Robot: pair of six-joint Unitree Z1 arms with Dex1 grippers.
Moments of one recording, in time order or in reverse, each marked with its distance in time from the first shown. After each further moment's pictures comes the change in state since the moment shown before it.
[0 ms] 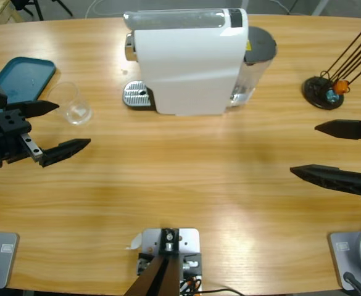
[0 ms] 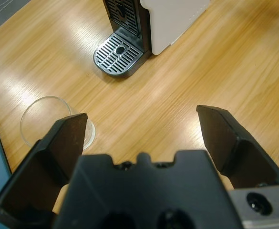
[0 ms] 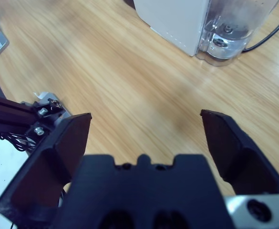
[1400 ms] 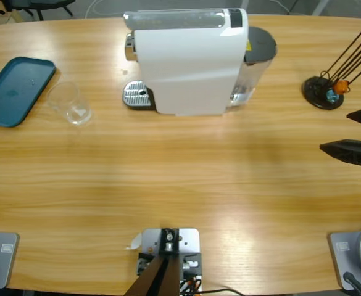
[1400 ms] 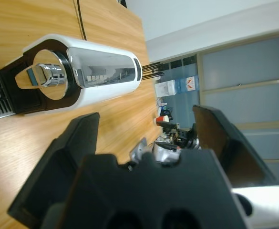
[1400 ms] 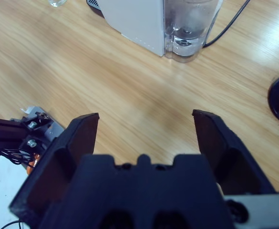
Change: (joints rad) arm 0 0.625 0.264 -0.578 0.112 -0.996 -0.937; arm 1 0.013 -0.027 -0.150 0.198 -0.141 0.095
